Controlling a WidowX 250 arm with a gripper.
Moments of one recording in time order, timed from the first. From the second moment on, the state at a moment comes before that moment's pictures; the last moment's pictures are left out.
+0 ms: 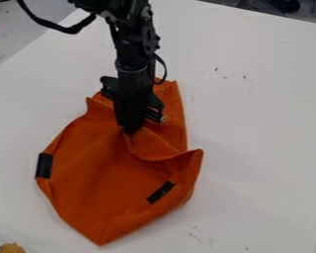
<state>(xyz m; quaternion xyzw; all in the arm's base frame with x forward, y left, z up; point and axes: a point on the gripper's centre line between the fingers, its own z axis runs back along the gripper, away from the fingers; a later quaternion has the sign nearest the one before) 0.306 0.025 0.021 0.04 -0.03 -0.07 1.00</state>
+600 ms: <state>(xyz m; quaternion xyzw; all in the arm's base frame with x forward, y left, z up) 0.304 0.021 0.017 0.03 -0.03 -0.07 1.00</state>
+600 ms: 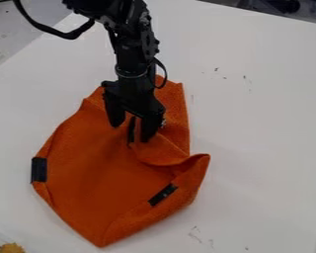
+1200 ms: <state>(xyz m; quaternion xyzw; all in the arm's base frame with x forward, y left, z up) 0.298 0.004 0.013 0.04 -0.03 -0.09 1.00</state>
